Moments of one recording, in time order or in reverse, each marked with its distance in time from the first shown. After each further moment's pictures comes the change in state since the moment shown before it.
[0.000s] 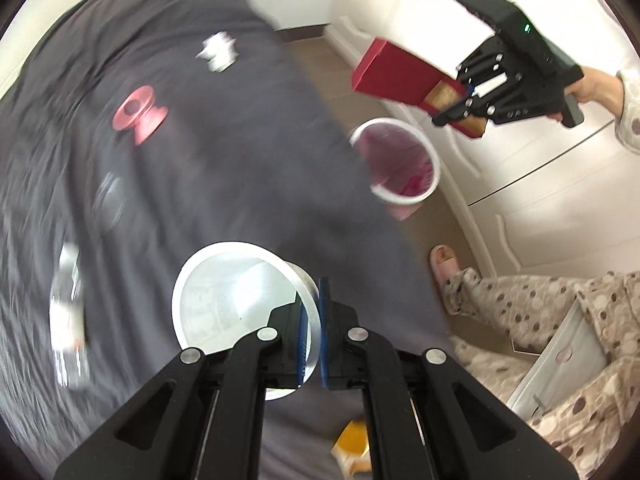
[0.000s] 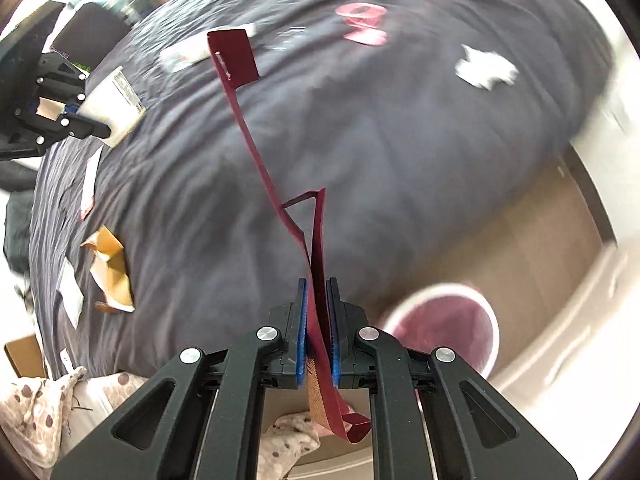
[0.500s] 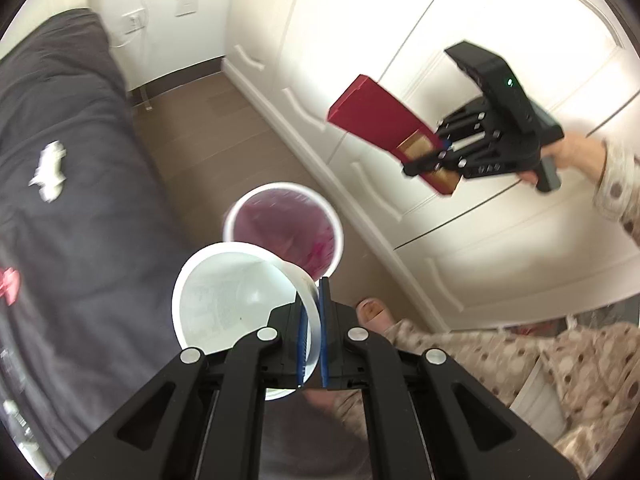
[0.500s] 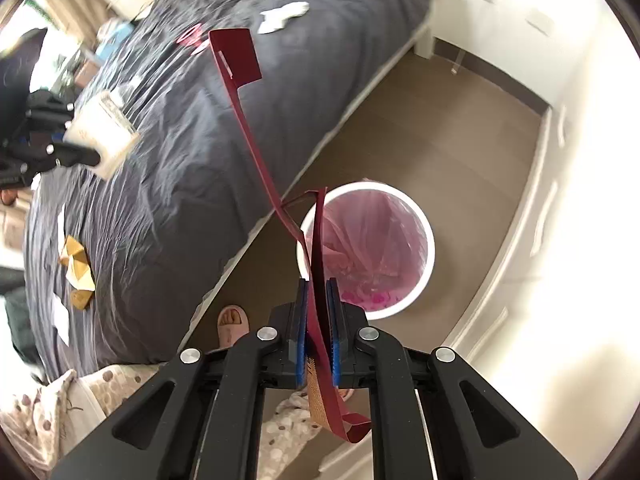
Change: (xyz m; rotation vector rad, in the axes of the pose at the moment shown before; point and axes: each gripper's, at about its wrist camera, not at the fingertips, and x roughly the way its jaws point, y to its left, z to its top) left arm 0.093 -0.138 0.158 0.139 -0.065 -0.226; right arm -0.043 -0.144 -0.188 0.371 -0.110 -0.012
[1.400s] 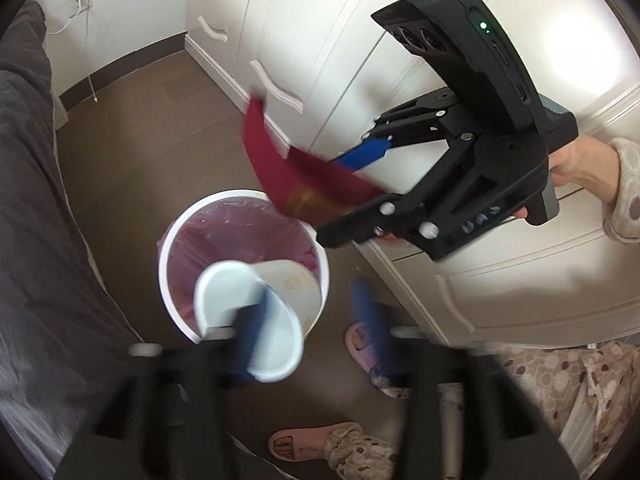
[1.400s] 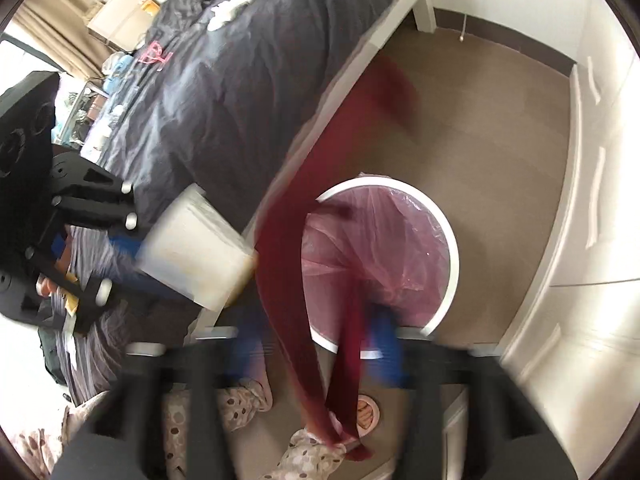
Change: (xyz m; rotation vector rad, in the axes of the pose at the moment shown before) left arm 0.172 -0.014 0.057 0.032 0.061 -0.023; right arm 0.118 -0.073 0.021 0.049 -0.023 0.147
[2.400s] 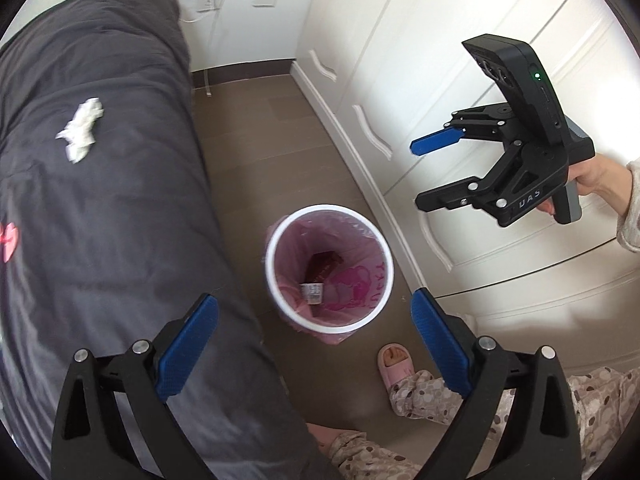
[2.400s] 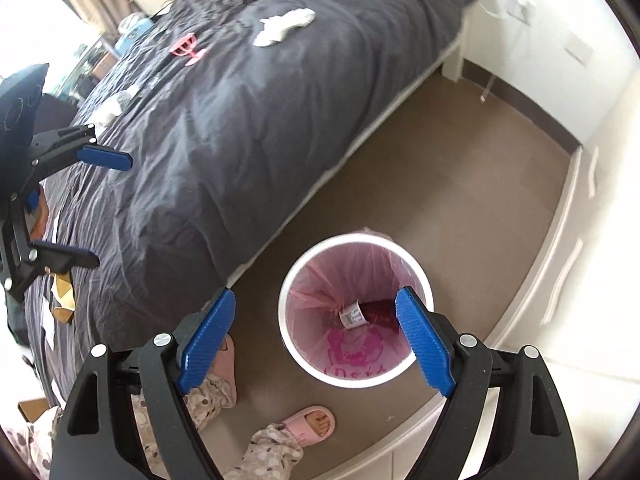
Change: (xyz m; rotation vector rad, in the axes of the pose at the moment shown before) left arm -0.136 0.064 -0.060 -0.263 -0.140 0.181; right arm -0.046 0.082 0.077 -0.227 0.017 -0.105
